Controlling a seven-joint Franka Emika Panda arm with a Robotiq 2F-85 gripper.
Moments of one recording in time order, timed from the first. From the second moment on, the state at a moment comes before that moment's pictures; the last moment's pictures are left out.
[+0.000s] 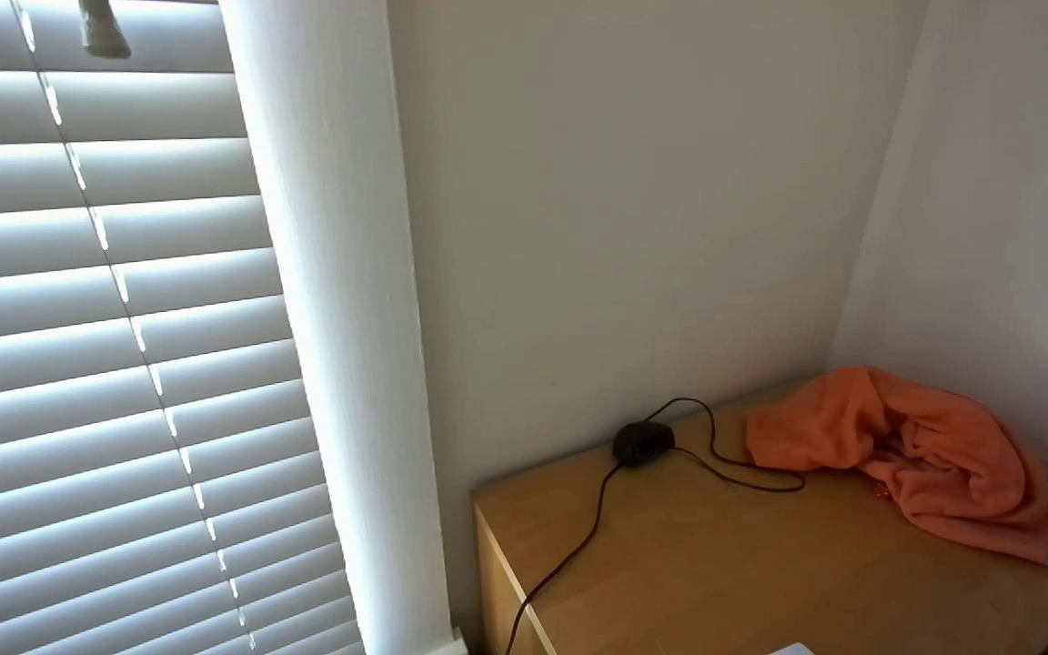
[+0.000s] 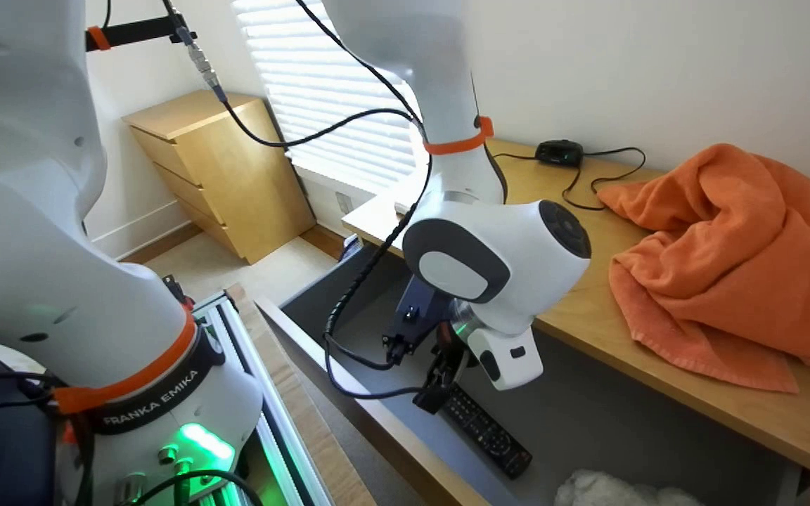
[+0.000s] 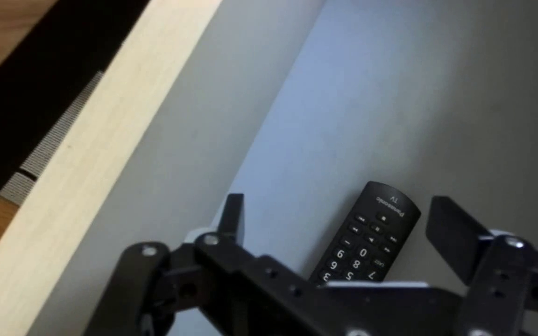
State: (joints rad) arm -0.29 0.55 -0.12 -2.51 0.53 2.51 0.05
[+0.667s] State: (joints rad) arm -0.38 0.75 -0.05 -2.39 0.61 2.62 -0.01
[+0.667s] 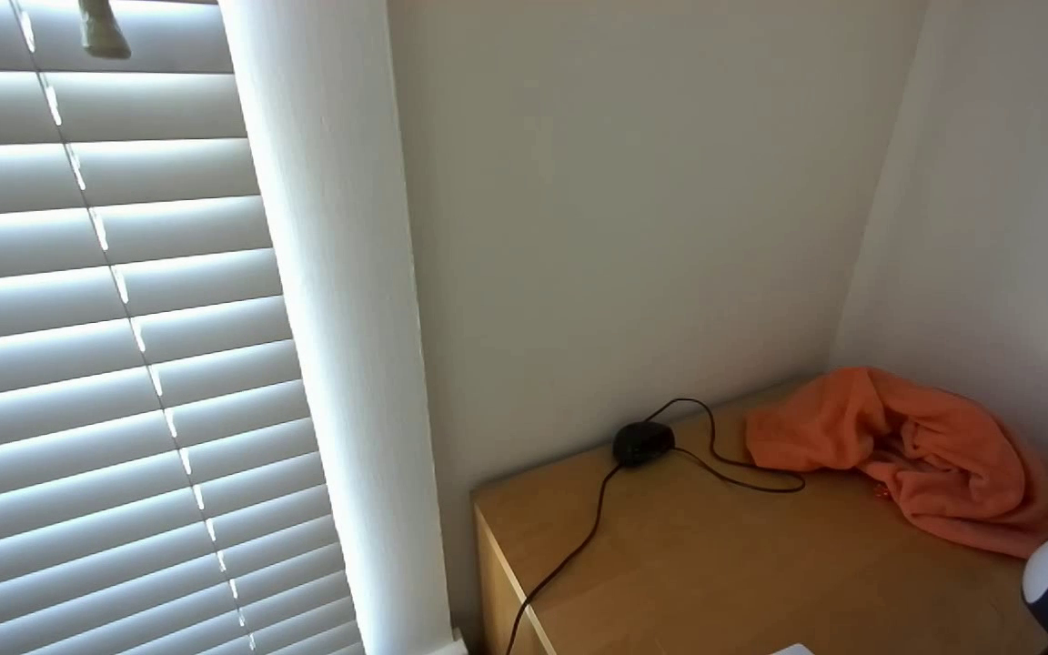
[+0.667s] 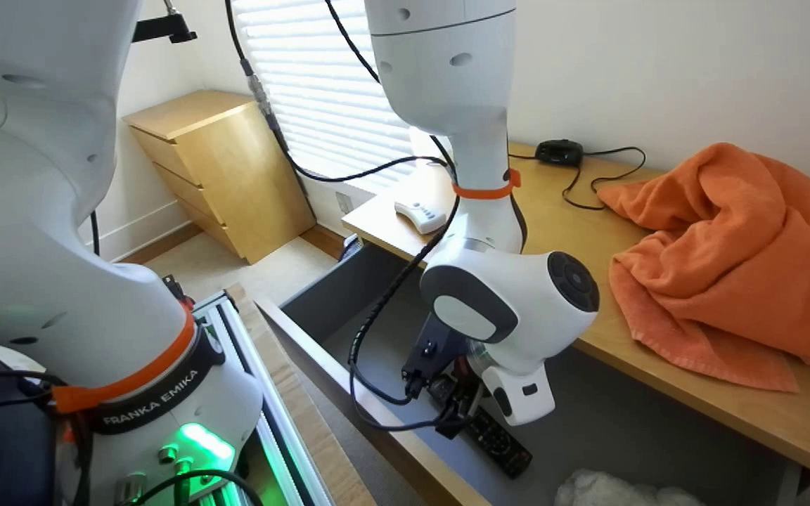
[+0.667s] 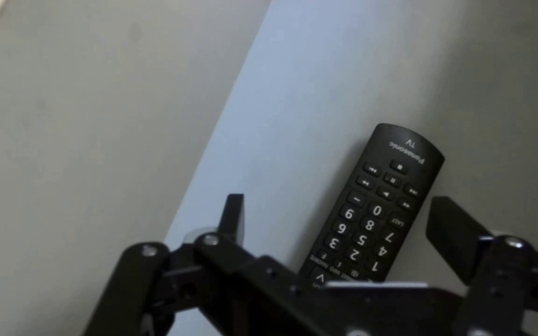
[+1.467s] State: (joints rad) arm -0.39 0.88 -0.04 -2.27 0.66 2.64 0.04
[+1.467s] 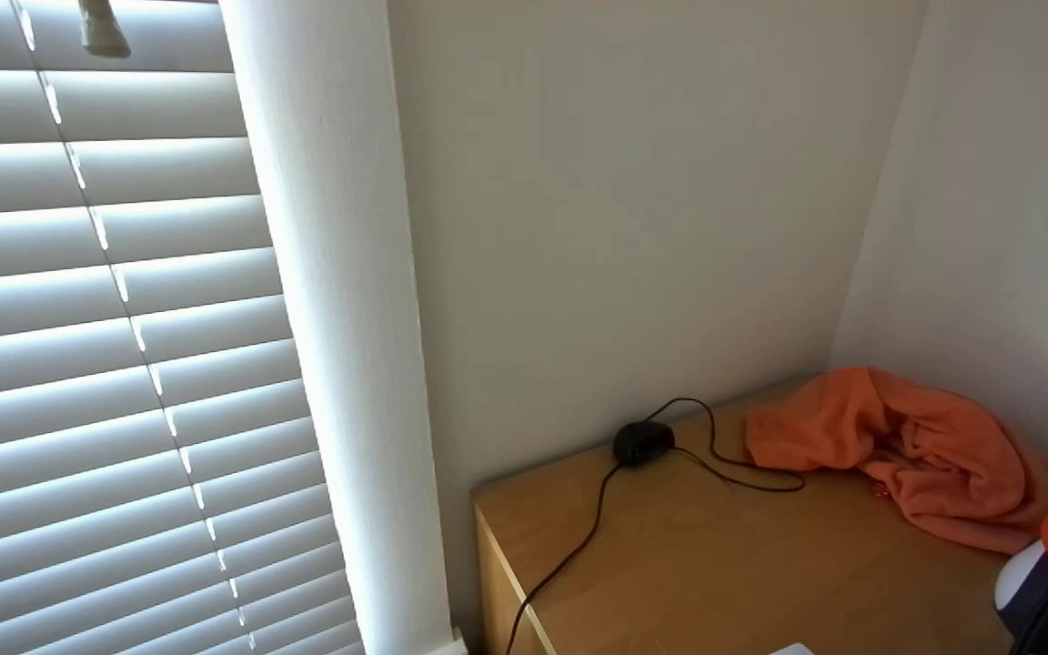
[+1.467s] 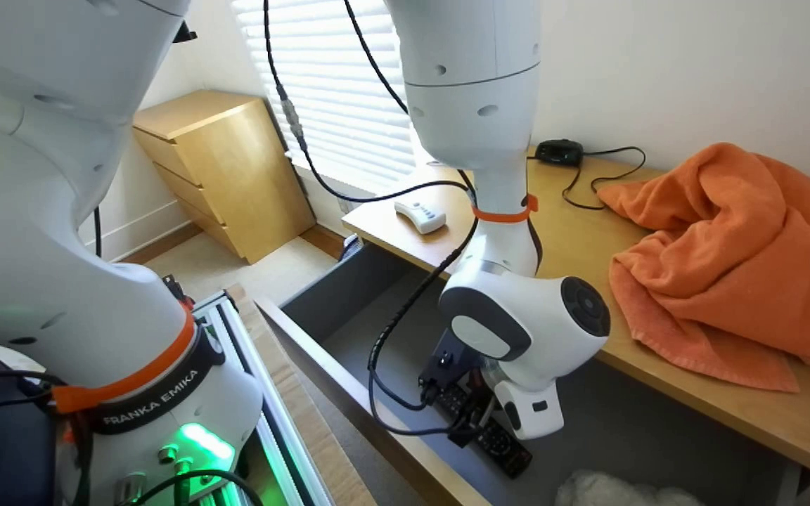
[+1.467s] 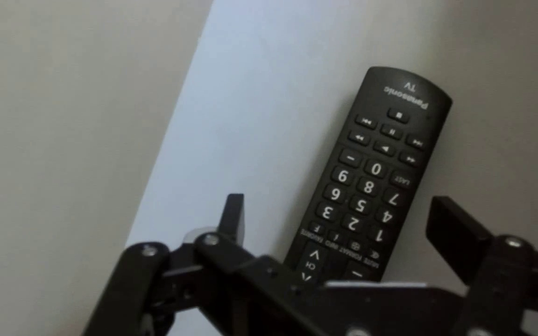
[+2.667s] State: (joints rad) arm -0.45 0.96 0.03 -2.23 0.80 2.83 0.03
